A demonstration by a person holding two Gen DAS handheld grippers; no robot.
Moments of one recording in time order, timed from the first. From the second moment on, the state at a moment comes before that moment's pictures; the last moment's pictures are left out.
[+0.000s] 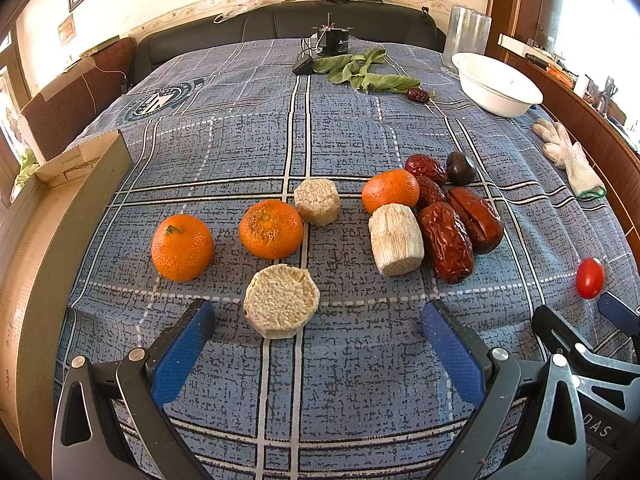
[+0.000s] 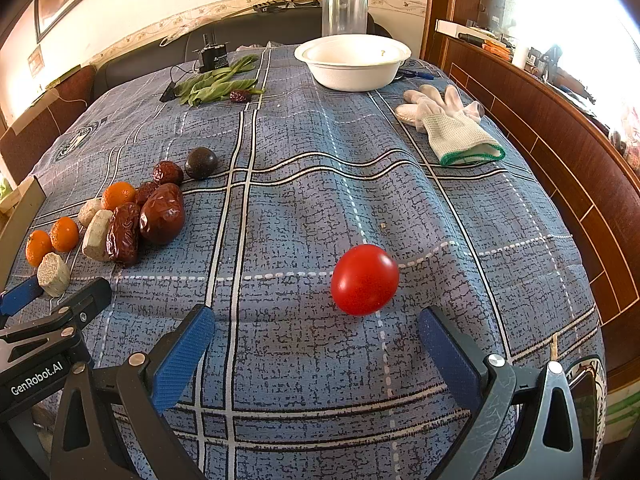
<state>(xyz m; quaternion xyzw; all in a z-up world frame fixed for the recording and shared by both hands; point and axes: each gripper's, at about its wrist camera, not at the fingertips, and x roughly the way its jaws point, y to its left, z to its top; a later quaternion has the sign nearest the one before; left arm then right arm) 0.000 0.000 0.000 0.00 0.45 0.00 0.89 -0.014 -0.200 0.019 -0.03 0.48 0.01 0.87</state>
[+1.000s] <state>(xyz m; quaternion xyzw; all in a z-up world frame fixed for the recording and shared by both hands) -0.031 0.018 0.037 0.01 0.42 -0.07 0.90 -0.020 -0.200 0.021 -0.04 0.51 0.02 0.86</state>
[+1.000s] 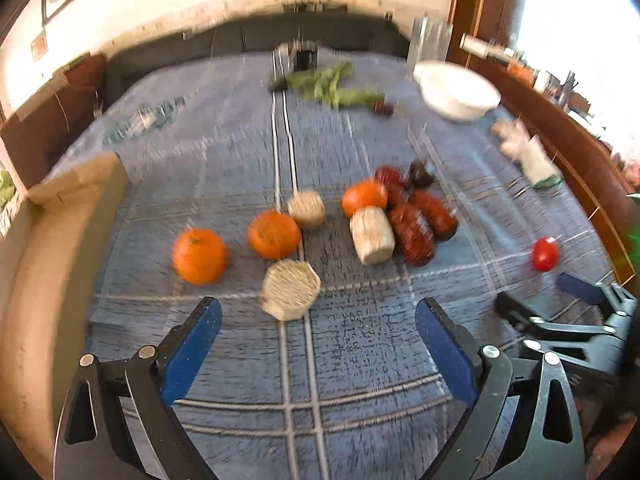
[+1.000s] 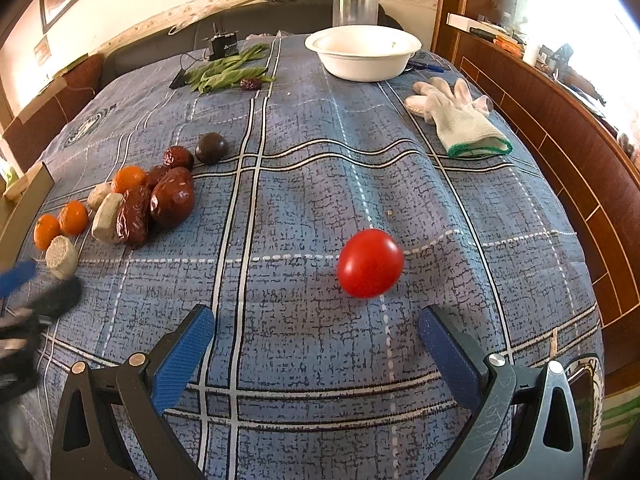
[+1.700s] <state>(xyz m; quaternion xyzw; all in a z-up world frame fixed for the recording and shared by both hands) -0.110 0.085 0.074 0.00 0.36 -0.05 0.93 -0.087 -0.148 0.087 -0.08 0.40 0.01 0.91</state>
